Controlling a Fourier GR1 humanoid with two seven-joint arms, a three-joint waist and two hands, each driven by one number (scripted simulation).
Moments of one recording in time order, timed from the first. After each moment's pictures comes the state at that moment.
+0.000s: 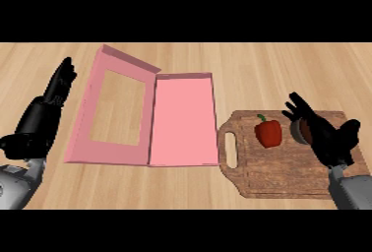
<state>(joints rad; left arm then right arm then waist) -0.26 0.61 -0.30 -1.62 0.18 0.36 -0.01 -0.18 -0.45 0.18 -1.34 -0.34 0.01 0.02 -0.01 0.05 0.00</state>
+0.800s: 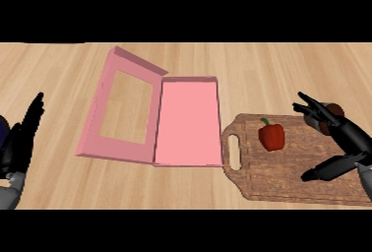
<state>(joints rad) -0.12 0.64 -0.22 -1.35 0.14 0.39 0.05 -0.24 -0.62 0.20 -1.17 -0.14 0.31 -0.52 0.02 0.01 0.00</state>
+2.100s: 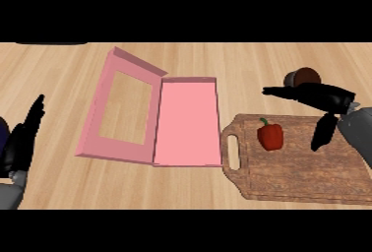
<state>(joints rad) -0.13 0.59 -0.15 -1.28 0.08 0.34 0.04 -0.69 -0.67 0.46 -0.92 0.51 0.49 -0.51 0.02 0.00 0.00</state>
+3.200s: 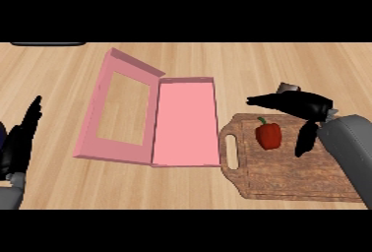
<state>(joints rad) -0.10 0.51 -0.02 -1.33 -0.04 0.26 0.08 -0.61 -0.53 0.34 -1.02 0.72 0.59 -0.49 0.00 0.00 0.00</state>
